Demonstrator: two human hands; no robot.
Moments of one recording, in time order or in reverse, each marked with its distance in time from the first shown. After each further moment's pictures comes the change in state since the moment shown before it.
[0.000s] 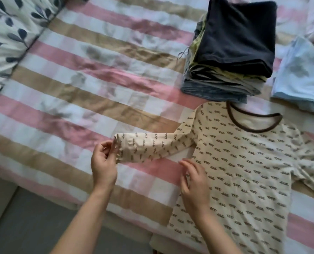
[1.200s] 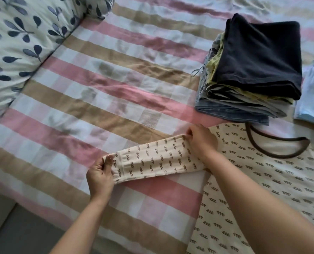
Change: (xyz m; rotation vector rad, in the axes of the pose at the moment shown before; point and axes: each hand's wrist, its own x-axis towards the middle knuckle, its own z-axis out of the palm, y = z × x) left_hand 0.059 -0.040 -0.018 0.233 0.114 0.082; right_hand 0.198 -0.008 0.035 -0.459 -0.234 -0.041
